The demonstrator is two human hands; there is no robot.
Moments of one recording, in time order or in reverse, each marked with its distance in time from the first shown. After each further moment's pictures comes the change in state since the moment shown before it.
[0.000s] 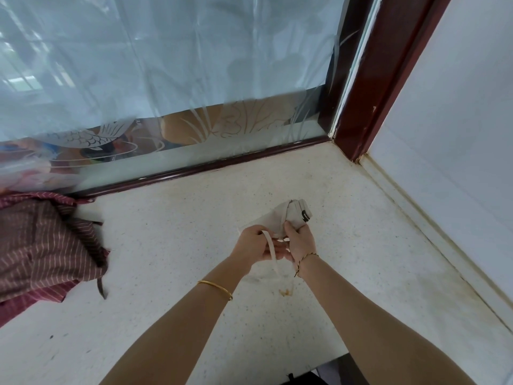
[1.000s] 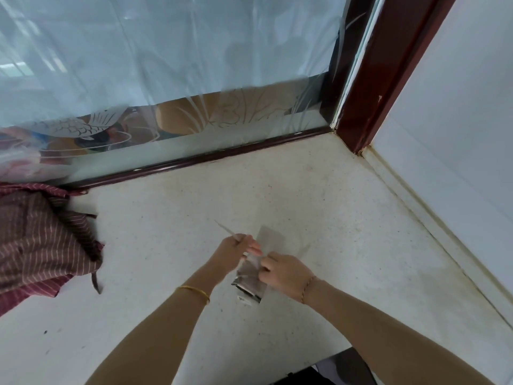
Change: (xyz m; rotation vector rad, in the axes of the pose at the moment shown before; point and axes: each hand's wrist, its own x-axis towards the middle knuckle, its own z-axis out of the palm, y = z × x) left_hand 0.017 -0.039 -0.052 0.402 -0.063 0.096; right_hand 0.001 0.057 -0.018 -1.640 -0.584 -1.140
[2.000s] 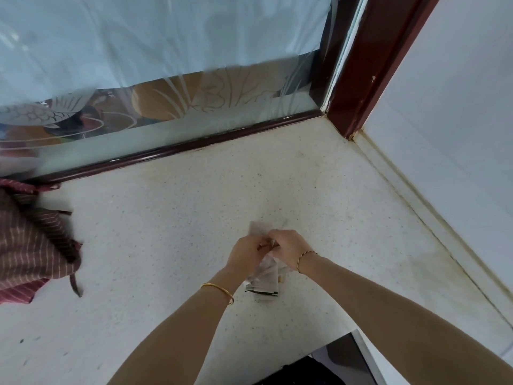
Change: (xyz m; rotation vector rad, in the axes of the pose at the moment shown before) left_hand 0.032 -0.012 0.054 0.641 0.014 0.149; right_hand 0.008 0.031 -0.012 0.648 -0.145 0.638
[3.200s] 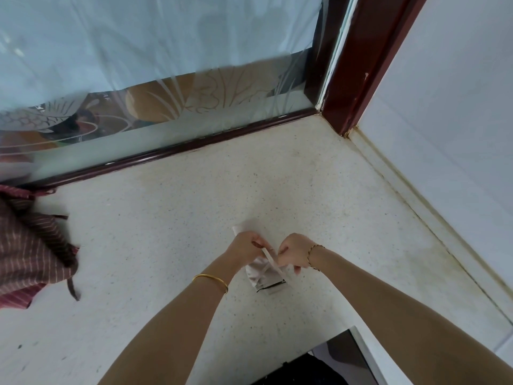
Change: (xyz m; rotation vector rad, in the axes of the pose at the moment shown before) left_hand 0.011 -0.001 -0.006 -0.415 -0.144 -0.215; right_hand -0.017 0.007 -0.023 0.096 -0.245 0.247
